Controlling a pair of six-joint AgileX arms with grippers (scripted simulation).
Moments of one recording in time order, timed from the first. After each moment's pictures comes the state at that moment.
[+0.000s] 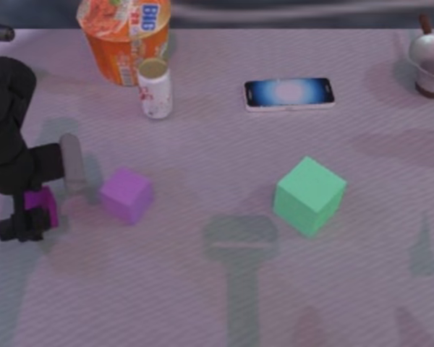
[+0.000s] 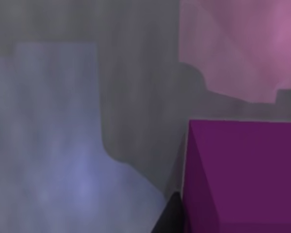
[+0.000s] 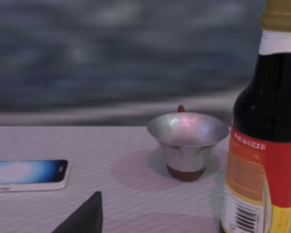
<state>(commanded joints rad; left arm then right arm) -0.07 2.05 1.21 -0.73 0.00 1.25 0.00 0.00 0.00 0.00 0.00 0.00</state>
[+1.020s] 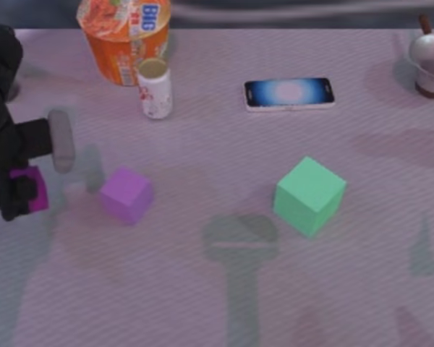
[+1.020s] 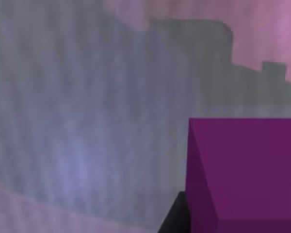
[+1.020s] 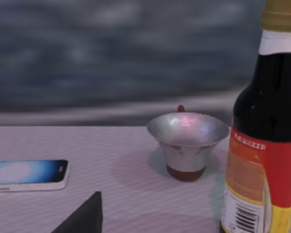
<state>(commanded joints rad) -0.05 1.93 1.32 -0.96 0.01 1.23 0.00 0.00 0.00 0.00 0.00 0.00</state>
